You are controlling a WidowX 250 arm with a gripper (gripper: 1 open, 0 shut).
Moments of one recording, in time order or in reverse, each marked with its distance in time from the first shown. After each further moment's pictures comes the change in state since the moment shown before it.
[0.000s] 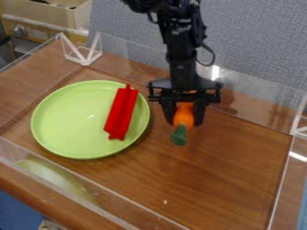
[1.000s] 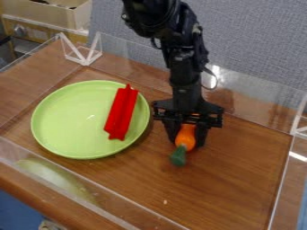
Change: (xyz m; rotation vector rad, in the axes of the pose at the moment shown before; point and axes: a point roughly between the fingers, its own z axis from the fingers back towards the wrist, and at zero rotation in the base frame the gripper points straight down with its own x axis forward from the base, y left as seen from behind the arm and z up) arm -0.011 0.006 -0.031 -0.005 0.026 -0.098
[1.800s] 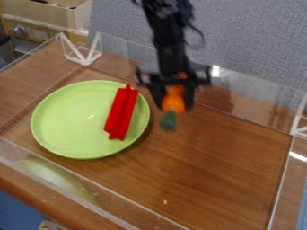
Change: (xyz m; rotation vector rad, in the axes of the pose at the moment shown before) arm 0.009 0.023 0.081 -0.022 -0.134 0.163
